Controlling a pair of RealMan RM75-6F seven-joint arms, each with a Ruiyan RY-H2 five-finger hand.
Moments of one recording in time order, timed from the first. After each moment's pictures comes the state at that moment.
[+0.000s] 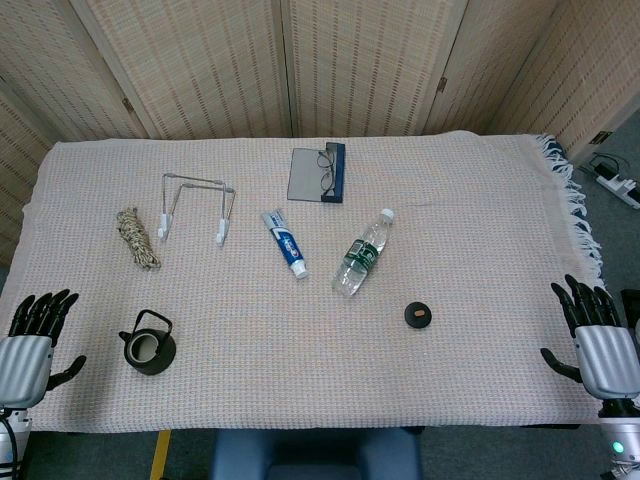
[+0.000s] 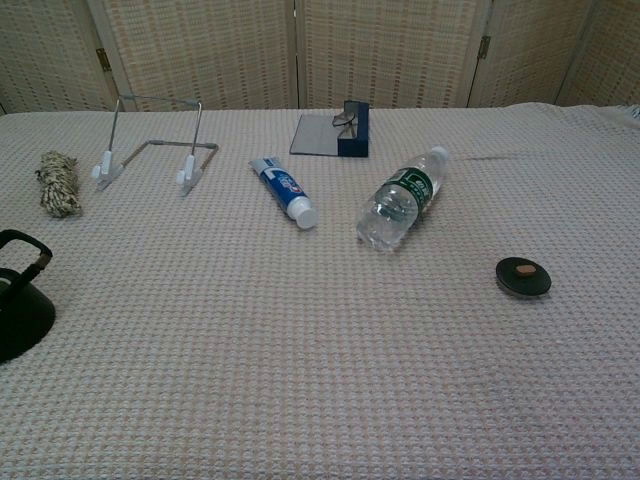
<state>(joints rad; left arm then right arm) -0.11 -1.16 -0.05 -1.59 1.53 1.51 0.10 0.06 -1.10 0.05 -1.63 -1.49 1.47 -0.08</state>
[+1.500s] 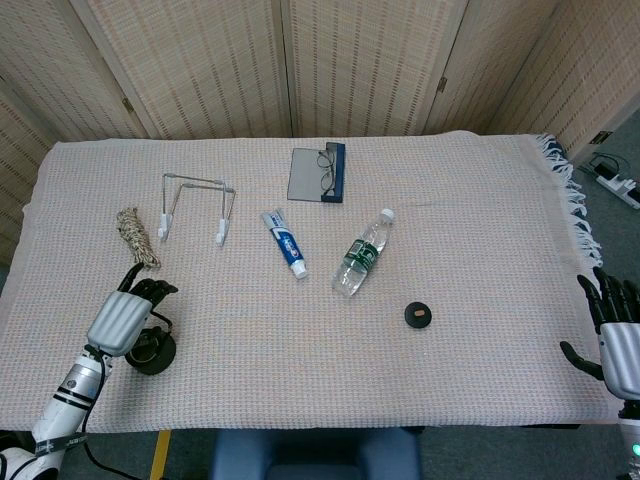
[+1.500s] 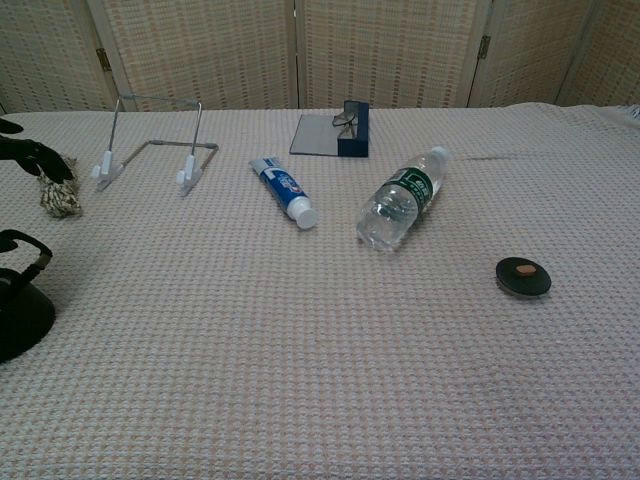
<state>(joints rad) -0.40 -1.29 -0.09 -1.50 1.53 1.17 0.18 0.04 -1.06 0.08 -1.66 -1.47 1.53 -0.07</state>
